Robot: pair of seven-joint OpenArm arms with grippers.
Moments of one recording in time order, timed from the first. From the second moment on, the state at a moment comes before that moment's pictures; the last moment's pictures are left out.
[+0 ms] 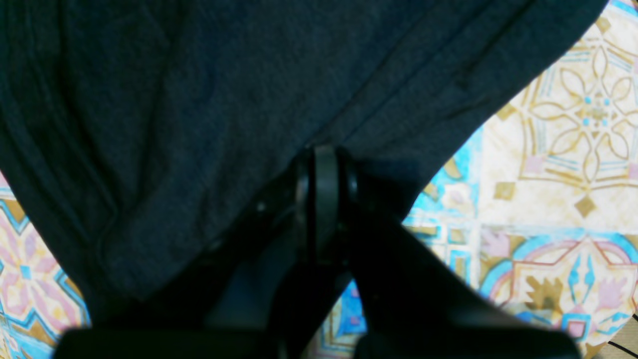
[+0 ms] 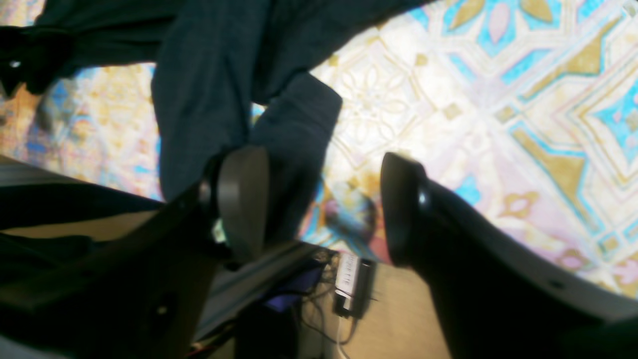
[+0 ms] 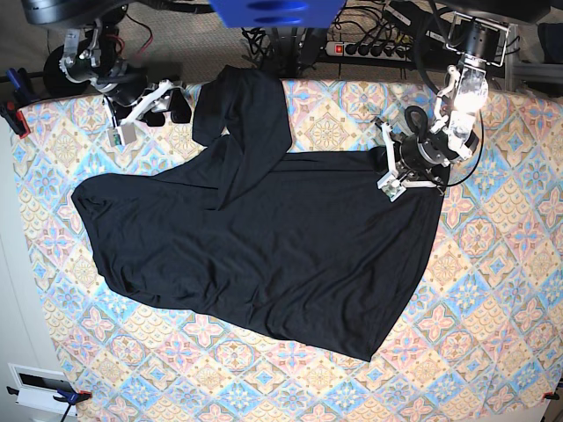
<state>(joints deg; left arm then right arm) 8.0 -25.4 10.3 89.7 -11.6 -29.8 43.5 -32.6 11.2 20.4 111.6 41.6 23.7 -55.5</state>
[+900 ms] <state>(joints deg) 9.6 -25.6 10.2 89.7 -11.4 -29.2 40.1 -24.7 7.1 12.3 107.2 31.4 23.7 -55.1</state>
